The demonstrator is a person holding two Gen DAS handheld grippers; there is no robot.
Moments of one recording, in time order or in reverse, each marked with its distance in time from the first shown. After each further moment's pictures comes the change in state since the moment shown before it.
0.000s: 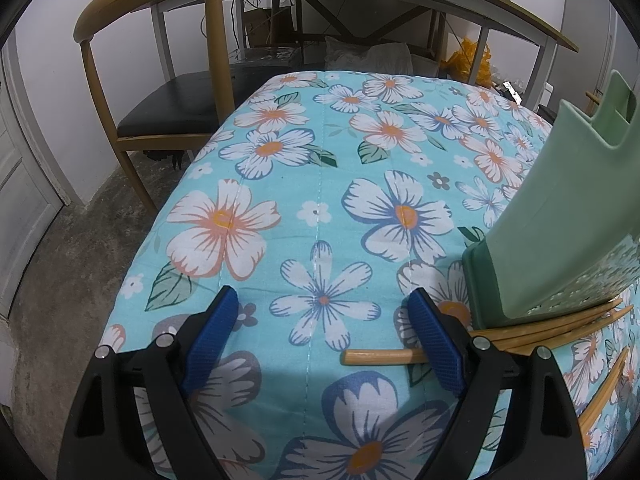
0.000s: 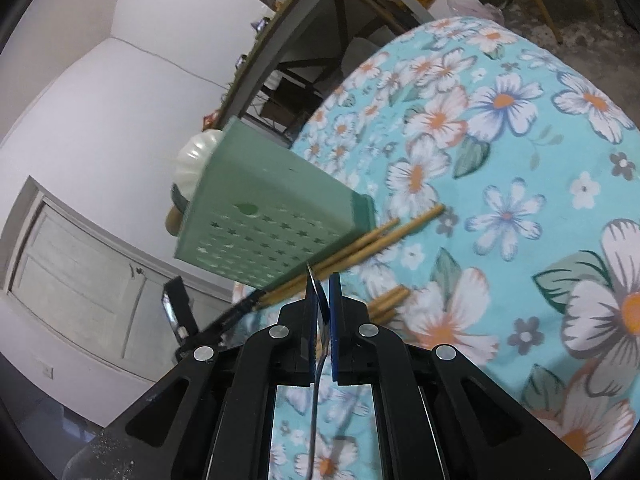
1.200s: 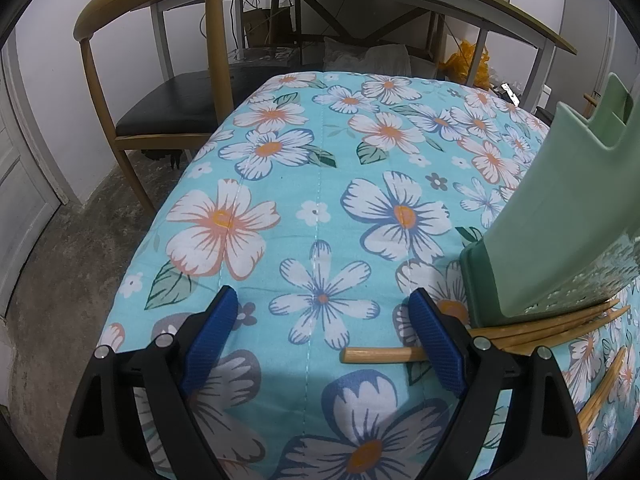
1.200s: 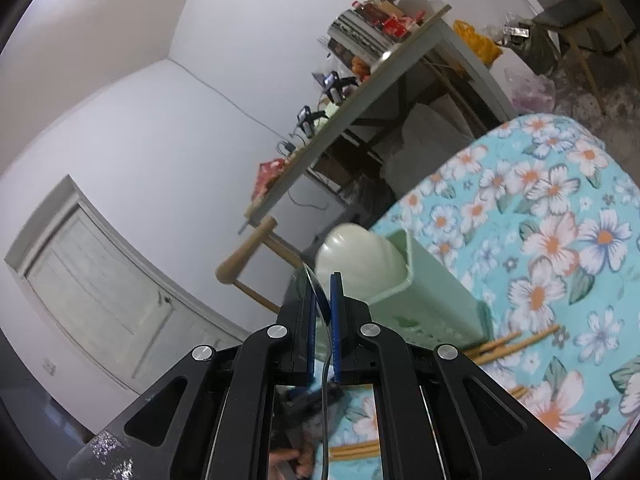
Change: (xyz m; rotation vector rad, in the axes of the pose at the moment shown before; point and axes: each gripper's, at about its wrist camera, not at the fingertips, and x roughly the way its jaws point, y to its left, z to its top) left arm -0.001 -0.001 0.000 0.001 -0.001 -0.005; right arm -0.005 0.094 0.051 -0.106 -0.212 0.127
